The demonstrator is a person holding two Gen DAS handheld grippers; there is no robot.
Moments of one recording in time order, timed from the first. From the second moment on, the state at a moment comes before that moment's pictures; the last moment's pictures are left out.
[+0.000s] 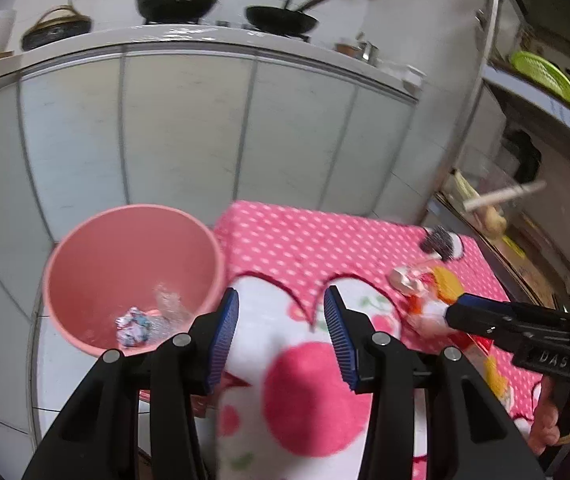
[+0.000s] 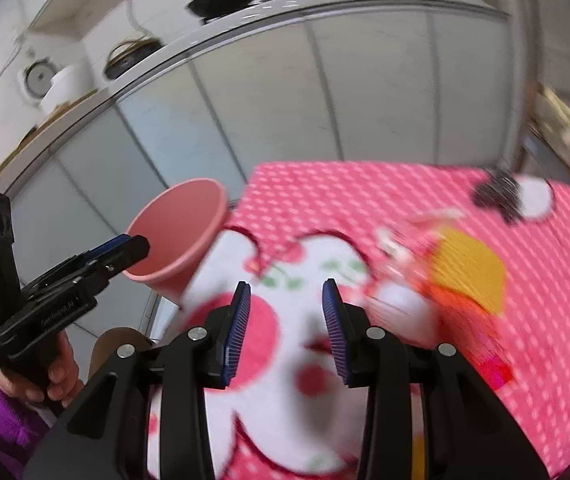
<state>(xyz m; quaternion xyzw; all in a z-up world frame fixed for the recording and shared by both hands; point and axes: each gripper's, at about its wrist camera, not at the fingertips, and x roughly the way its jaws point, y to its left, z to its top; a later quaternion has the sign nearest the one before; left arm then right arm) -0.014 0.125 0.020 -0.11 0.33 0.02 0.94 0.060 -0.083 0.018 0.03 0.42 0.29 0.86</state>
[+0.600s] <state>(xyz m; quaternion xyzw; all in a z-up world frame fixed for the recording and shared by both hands) 0.019 0.021 -0.009 -0.07 0.39 -0.10 0.91 0.051 -0.228 -0.014 0.10 0.43 0.16 0.88</state>
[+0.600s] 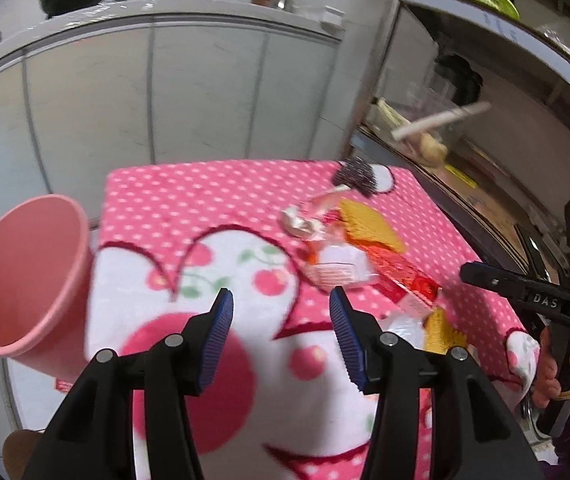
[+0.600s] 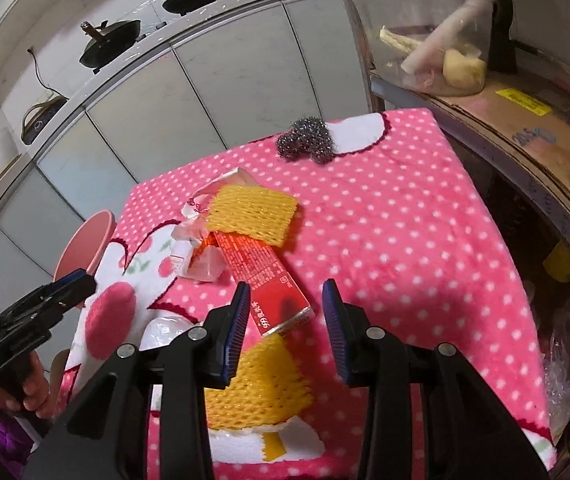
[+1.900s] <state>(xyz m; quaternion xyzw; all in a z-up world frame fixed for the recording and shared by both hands) 0.068 -0.016 -0.025 -0.10 0.40 -0.14 0.90 0.092 -0.206 -0.017 0.10 0.43 0.21 0.87</state>
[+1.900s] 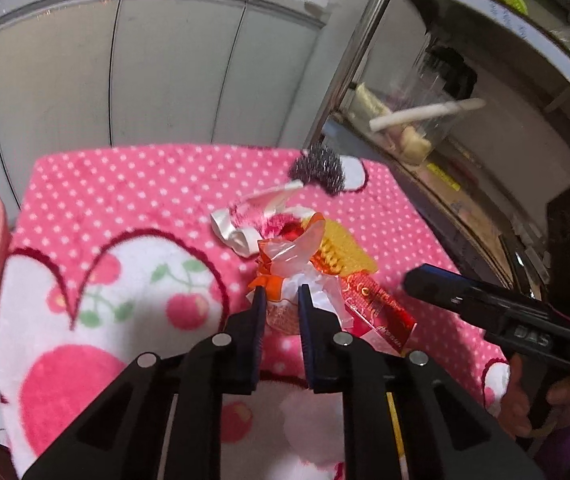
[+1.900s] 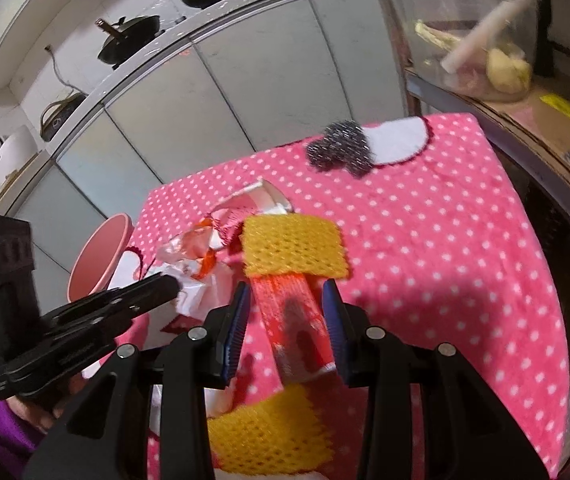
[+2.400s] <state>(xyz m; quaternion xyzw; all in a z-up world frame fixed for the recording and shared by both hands) 0.034 0.036 -0.007 -0.13 0.38 -0.09 0.91 0.130 -0.149 -0.032 -0.02 0.45 0.17 0.87</state>
